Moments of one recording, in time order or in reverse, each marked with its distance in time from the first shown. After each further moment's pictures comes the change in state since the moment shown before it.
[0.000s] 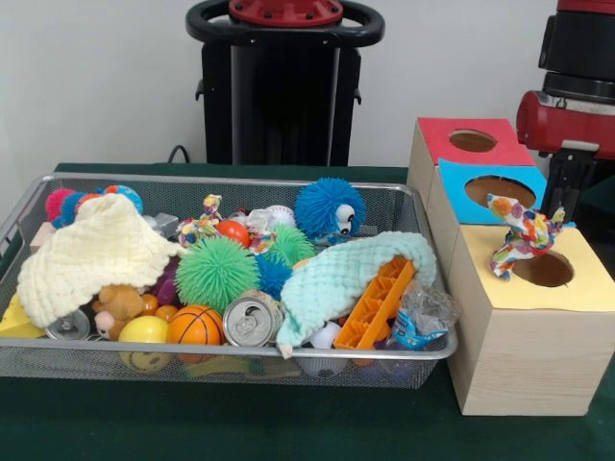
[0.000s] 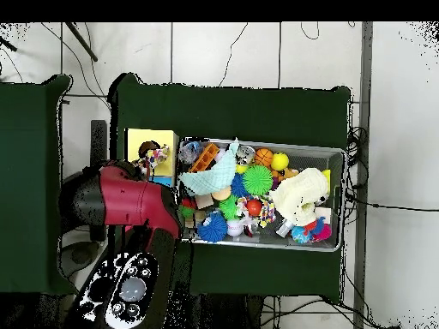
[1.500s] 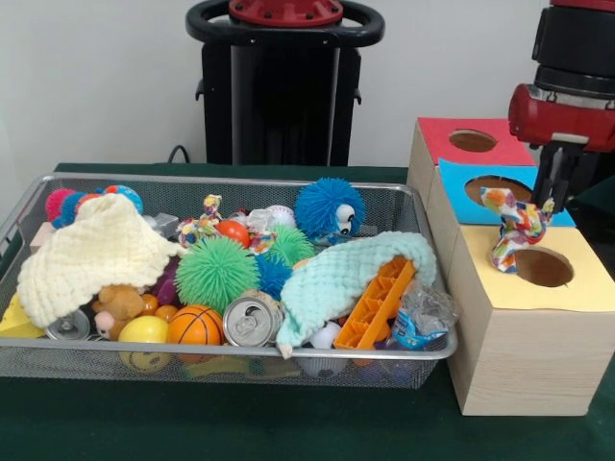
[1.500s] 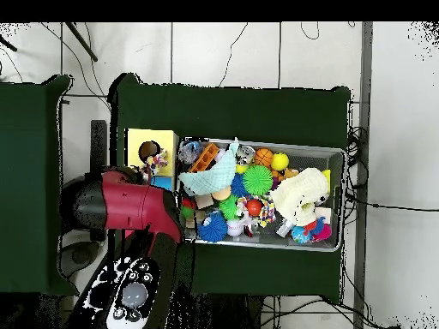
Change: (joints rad) arm 0.000 -0.016 0.000 0.028 0.000 0.033 0.000
